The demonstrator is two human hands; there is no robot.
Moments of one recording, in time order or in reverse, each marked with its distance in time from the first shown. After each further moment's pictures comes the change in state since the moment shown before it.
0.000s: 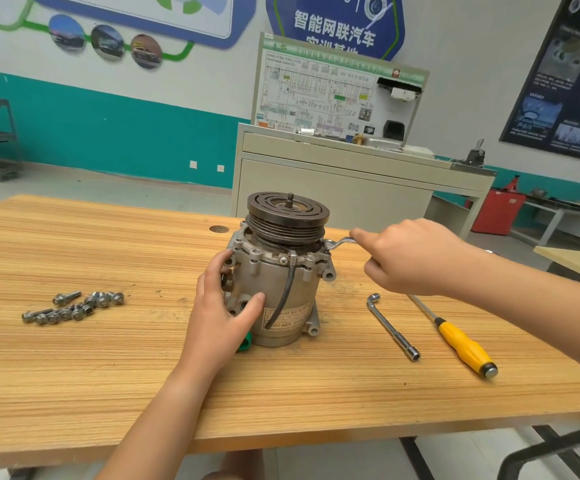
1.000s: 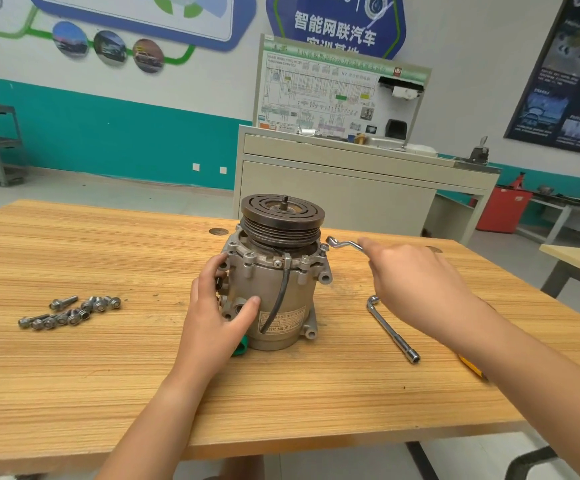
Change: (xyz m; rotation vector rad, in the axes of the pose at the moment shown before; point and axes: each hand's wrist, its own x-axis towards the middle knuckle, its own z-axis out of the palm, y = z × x) left_hand -0.001 0.004 -0.001 0.052 0.003 -0.001; right_hand -0.020 -0.028 0.006 0.319 0.069 0.323
